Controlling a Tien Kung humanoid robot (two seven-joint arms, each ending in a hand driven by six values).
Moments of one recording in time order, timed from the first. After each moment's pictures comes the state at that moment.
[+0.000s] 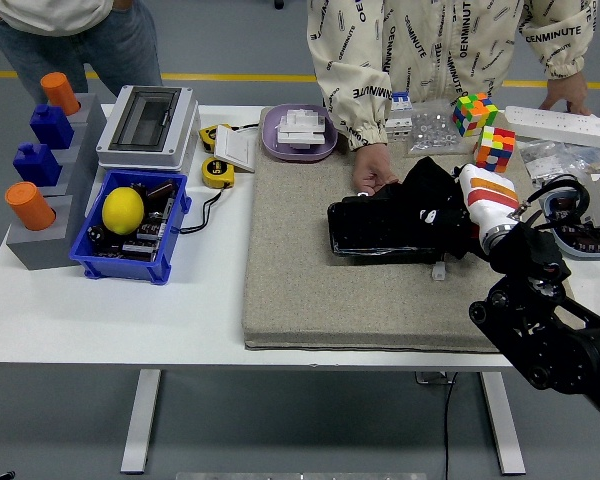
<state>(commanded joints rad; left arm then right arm) -0.09 0.24 -1.20 -0.22 0.96 0.07 0.13 0.55 -0.11 0.88 1.04 -2.06 -0.30 -0.45</state>
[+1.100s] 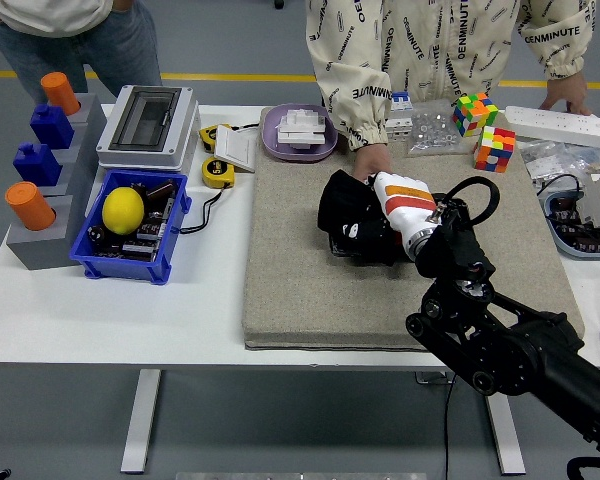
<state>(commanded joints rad) -0.09 0.26 -1.17 -0.22 0.94 0.07 0.13 0.64 0.00 0.68 1.03 -2.02 -0.29 -0.45</state>
